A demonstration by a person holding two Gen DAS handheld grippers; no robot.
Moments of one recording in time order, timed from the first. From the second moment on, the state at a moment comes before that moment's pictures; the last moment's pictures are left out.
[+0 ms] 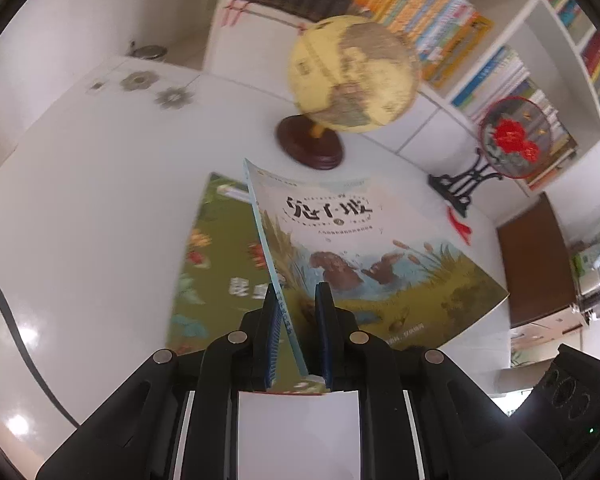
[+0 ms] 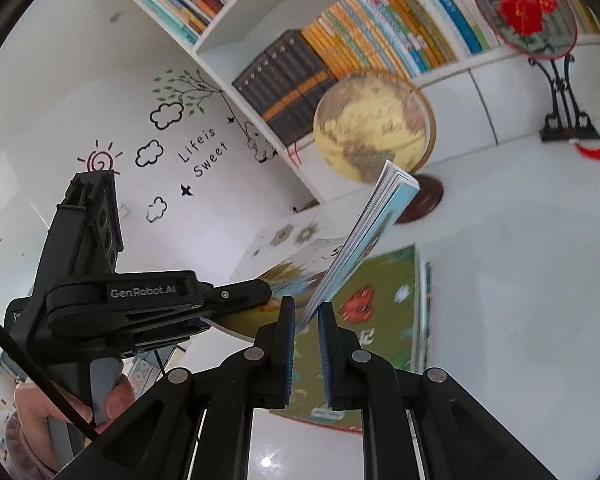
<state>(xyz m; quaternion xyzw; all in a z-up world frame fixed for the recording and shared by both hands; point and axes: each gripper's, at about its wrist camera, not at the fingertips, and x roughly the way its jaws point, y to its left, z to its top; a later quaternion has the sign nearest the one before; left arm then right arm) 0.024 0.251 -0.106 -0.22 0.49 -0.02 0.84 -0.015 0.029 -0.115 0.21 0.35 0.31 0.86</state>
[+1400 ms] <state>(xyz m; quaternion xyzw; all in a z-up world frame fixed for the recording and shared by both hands) 0.017 0.290 -0.195 -0.21 0.61 0.03 0.76 -0.008 0.074 -0.227 0.30 0.57 0.26 0.72</state>
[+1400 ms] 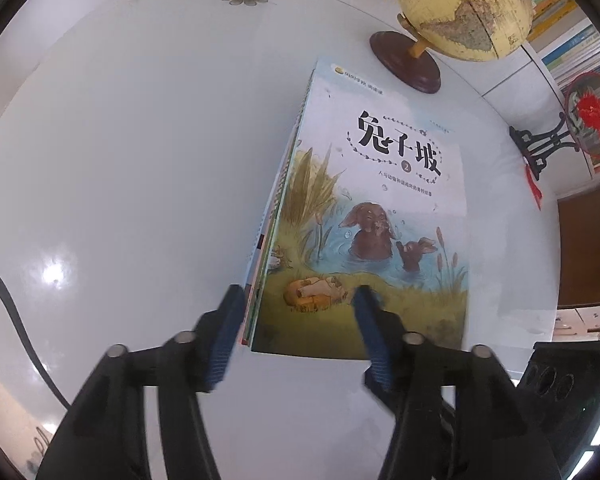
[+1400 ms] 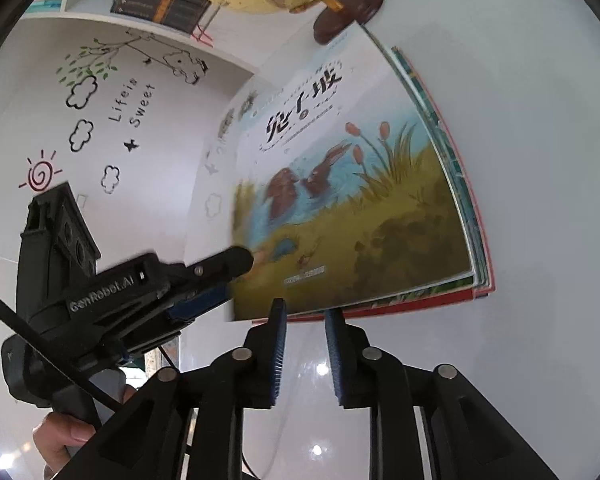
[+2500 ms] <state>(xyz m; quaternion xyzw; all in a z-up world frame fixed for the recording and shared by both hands) 0.014 0.167 -0.023 -0.06 0.52 0.01 0.85 -0.002 -0.088 -0.022 -0.01 0.54 0.10 0.84</state>
